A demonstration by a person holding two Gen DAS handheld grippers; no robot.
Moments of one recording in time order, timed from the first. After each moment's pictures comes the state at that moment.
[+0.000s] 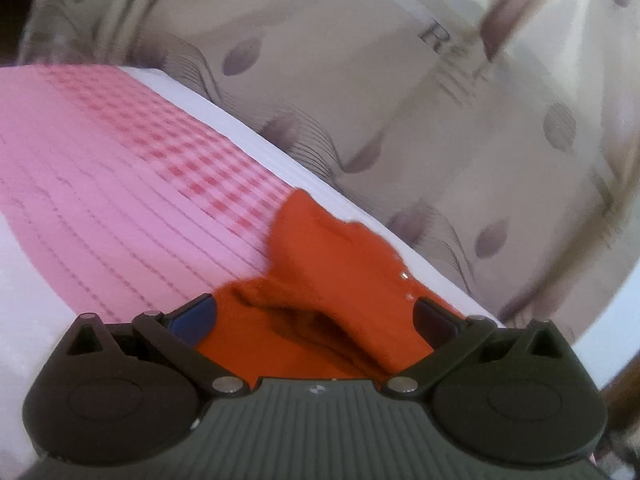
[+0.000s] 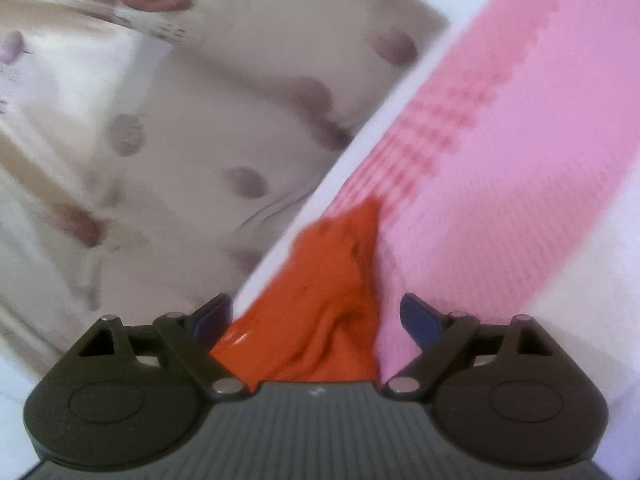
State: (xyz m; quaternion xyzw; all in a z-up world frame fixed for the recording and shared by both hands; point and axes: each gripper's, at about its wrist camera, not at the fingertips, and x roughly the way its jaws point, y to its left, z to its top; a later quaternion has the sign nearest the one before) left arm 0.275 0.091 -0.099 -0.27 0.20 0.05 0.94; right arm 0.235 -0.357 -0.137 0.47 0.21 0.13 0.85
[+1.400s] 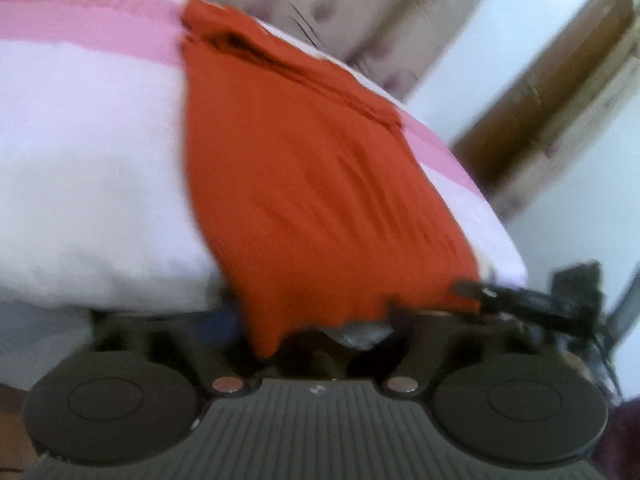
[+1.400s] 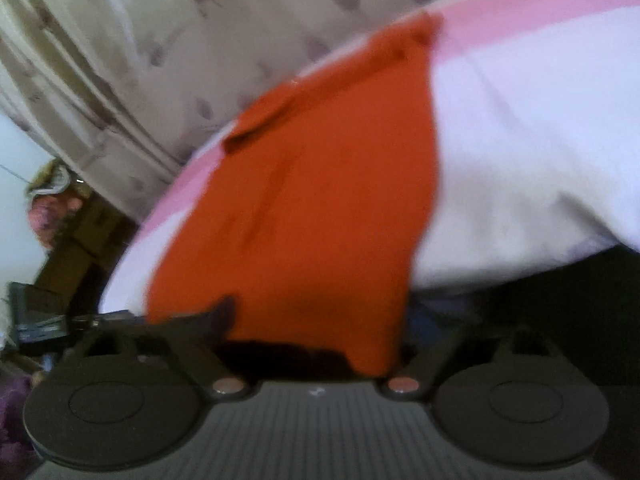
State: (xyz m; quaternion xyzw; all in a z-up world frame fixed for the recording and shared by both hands) left arm 0.061 0.131 -0.111 -0.15 0.42 -0.29 0.84; right arm 0.030 -0.258 -0.154 0.26 0.36 0.22 0.87
